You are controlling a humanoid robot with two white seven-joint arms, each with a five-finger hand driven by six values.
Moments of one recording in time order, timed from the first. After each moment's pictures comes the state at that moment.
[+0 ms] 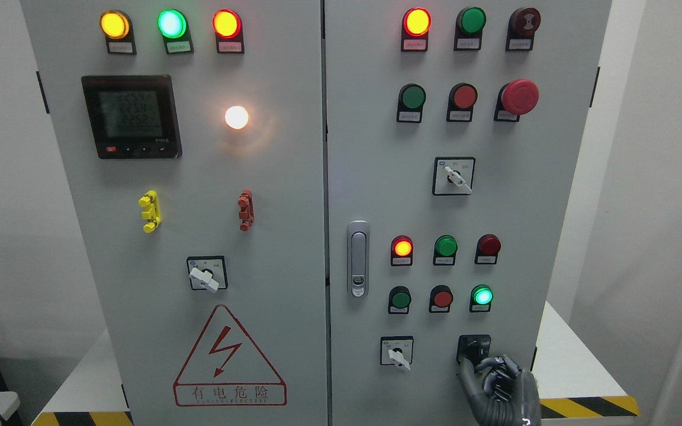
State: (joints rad) left arm 0.00 -0.09 0.08 0.06 0.00 -0.16 0.05; right arm -0.29 0.14 0.01 -1.54 0.14 0.12 -0.26
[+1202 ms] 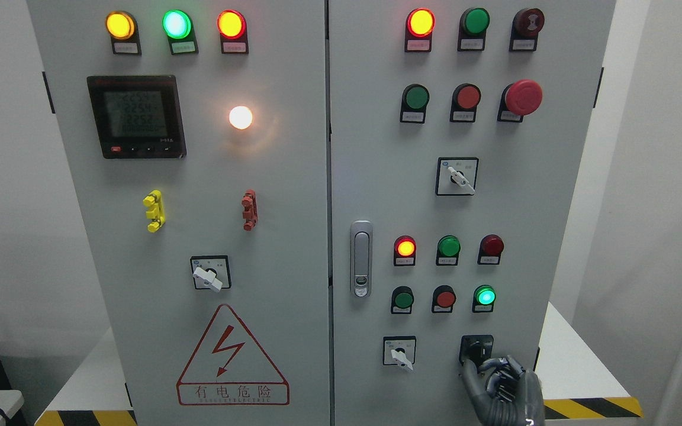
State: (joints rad) left arm 0.00 -0.09 0.08 0.06 0.00 -0.16 0.05; right arm -0.29 0.14 0.00 -1.54 0.16 0.13 -0.26
